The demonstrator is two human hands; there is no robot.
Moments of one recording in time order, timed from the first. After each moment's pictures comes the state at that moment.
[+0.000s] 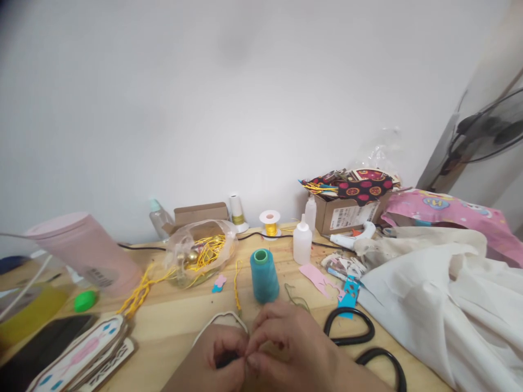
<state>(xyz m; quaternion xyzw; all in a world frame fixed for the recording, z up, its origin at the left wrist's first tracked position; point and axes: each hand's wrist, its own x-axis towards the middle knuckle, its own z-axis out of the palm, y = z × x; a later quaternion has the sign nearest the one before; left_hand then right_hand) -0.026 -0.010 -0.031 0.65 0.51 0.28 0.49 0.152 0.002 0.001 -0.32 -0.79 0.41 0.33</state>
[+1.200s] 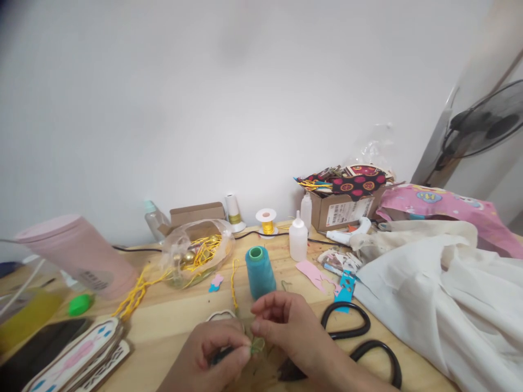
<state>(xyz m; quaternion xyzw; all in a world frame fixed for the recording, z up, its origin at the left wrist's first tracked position) -0.015 -0.009 -0.002 0.74 0.43 0.31 0.42 0.139 0.009 -0.023 -0.41 -0.47 0.67 0.40</state>
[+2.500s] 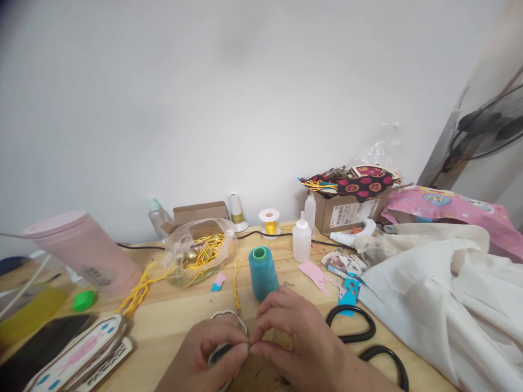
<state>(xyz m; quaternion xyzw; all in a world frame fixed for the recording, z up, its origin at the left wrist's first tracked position) -0.022 -0.008 -0.004 0.77 0.44 0.29 0.35 0.156 0.003 0.003 -0.34 -0.82 0.31 0.35</state>
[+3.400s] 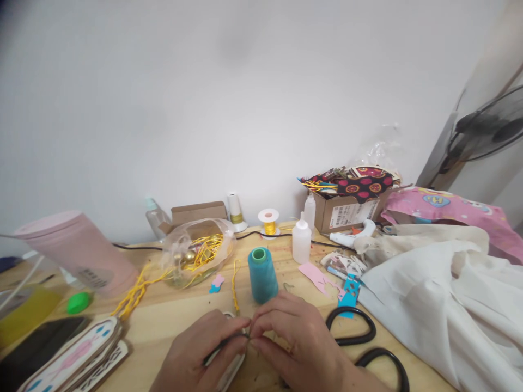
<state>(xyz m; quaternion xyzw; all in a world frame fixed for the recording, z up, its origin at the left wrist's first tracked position) -0.025 -0.008 -0.002 0.85 0.40 0.33 0.09 0.154 0.004 -0.005 -0.31 -0.83 0.24 0.40</state>
